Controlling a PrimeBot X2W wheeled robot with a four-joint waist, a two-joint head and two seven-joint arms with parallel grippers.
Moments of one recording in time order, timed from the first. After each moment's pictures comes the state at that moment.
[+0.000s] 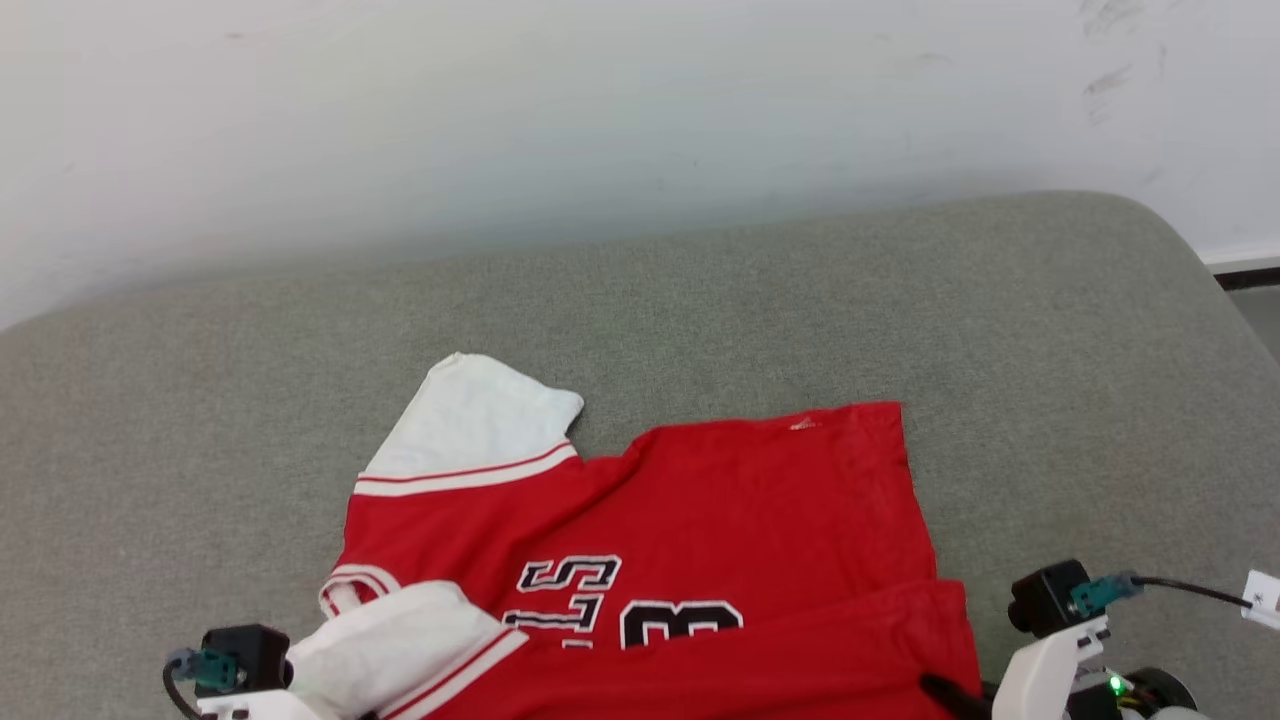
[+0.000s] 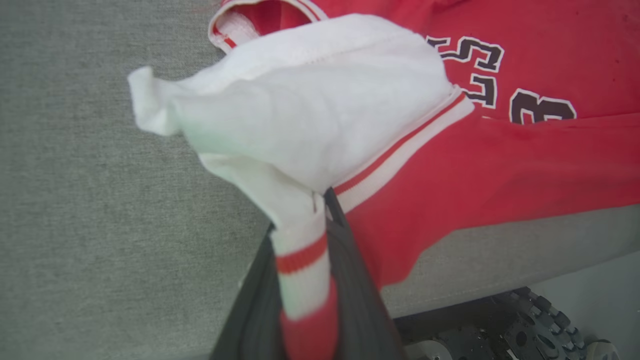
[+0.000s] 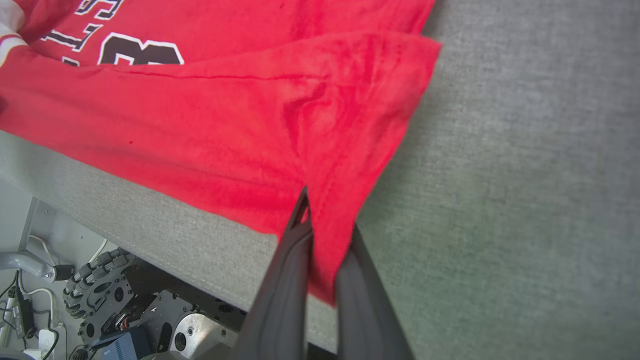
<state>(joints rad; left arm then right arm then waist) 0.17 0.45 -0.22 -0.17 -0.63 0.24 0.58 -0.21 -0.48 0.60 0.37 0.84 0.13 0.35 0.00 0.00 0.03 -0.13</state>
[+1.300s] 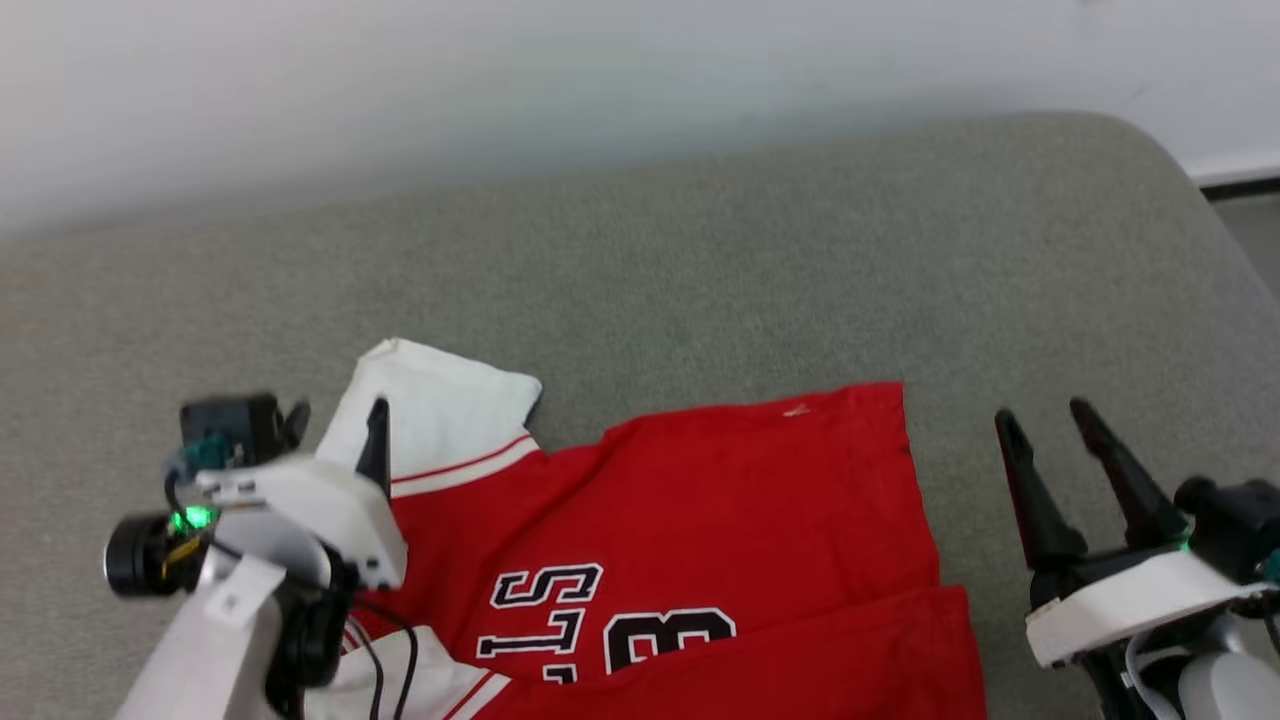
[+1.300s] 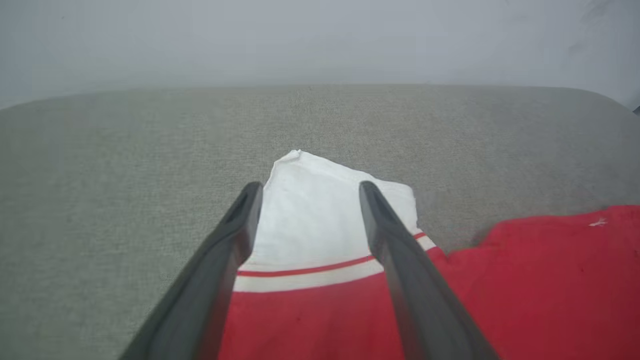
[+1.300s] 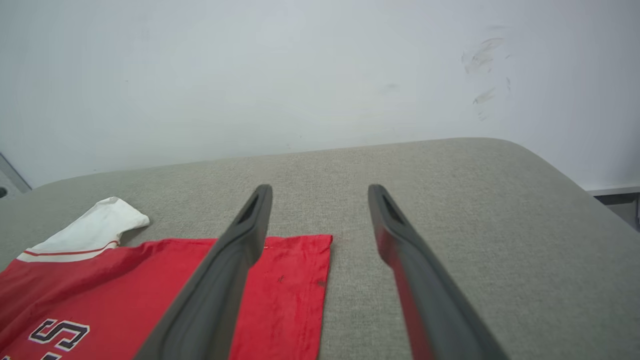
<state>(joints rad) -0.20 0.36 -0.24 0.06 -0.48 0.22 0.21 -0.06 -0.21 0.07 0.05 0.36 0.13 -0.12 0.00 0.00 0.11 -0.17</state>
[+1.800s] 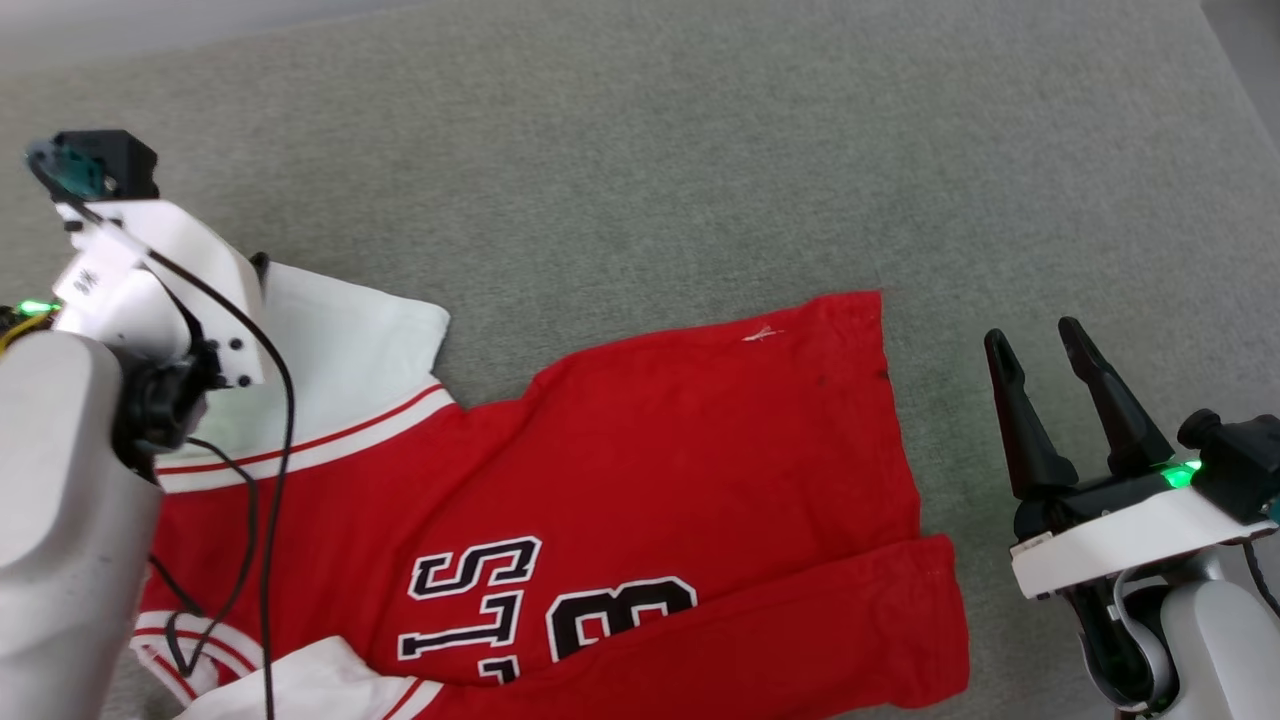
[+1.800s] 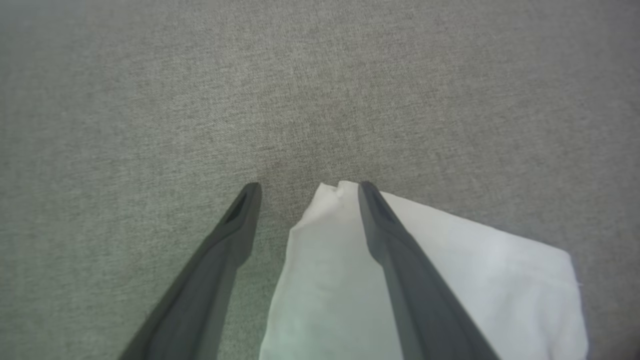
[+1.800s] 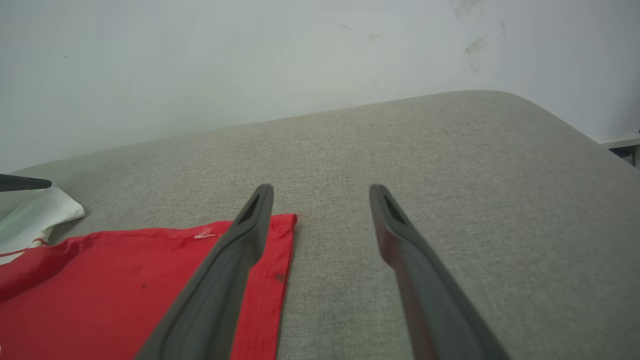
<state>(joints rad) -0.68 0.49 -0.25 0.35 -0.51 0.13 0.59 -0.20 -0.22 0.12 0.09 0.43 0.13 -0.19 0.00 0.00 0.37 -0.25</state>
